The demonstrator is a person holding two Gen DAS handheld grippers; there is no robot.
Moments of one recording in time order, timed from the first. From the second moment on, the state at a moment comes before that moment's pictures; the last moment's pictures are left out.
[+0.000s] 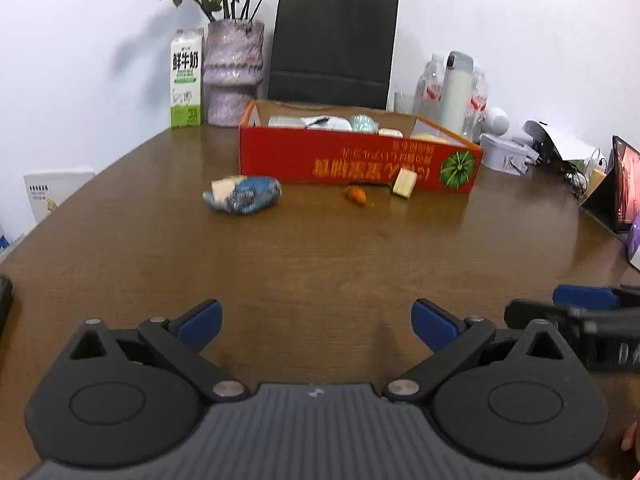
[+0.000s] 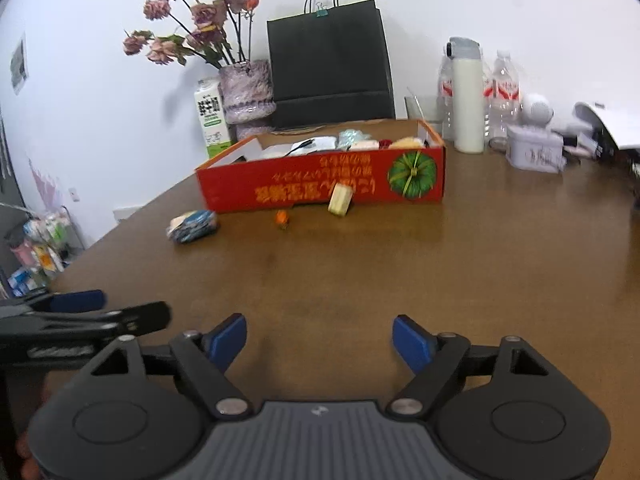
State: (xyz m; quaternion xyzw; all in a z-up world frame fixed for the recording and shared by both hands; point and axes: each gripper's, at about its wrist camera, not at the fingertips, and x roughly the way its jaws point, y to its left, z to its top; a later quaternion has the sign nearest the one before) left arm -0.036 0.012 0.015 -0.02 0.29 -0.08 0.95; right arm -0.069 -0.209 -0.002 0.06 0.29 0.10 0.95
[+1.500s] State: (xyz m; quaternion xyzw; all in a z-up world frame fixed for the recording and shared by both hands) left arm 0.131 0.056 0.014 -0.04 0.32 -0.08 0.94; right arm 0.146 -0.149 -0.007 -0.04 0.33 0.17 0.93
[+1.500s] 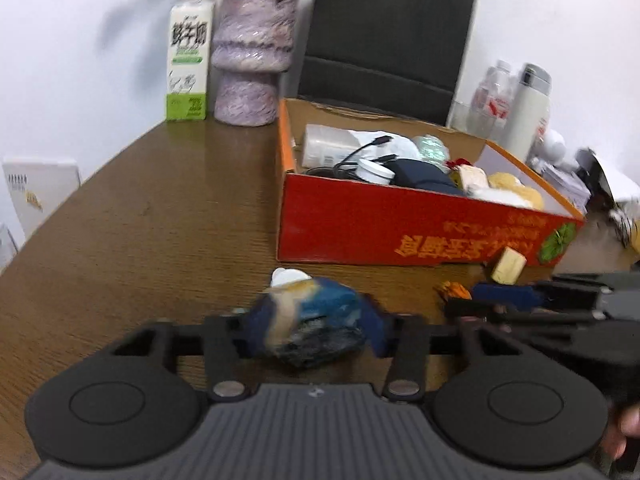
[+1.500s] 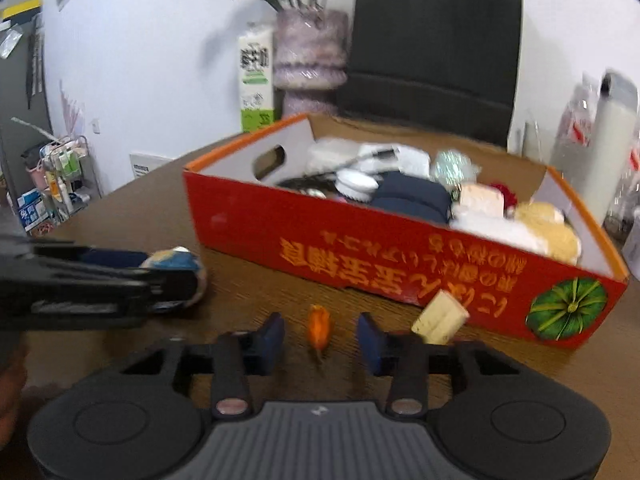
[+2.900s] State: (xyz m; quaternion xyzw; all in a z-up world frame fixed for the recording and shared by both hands) left arm -0.091 -0.018 0.020 -0.02 0.31 -0.17 0.94; right arm -0.127 -0.205 0.005 0.05 0.27 0.11 0.96
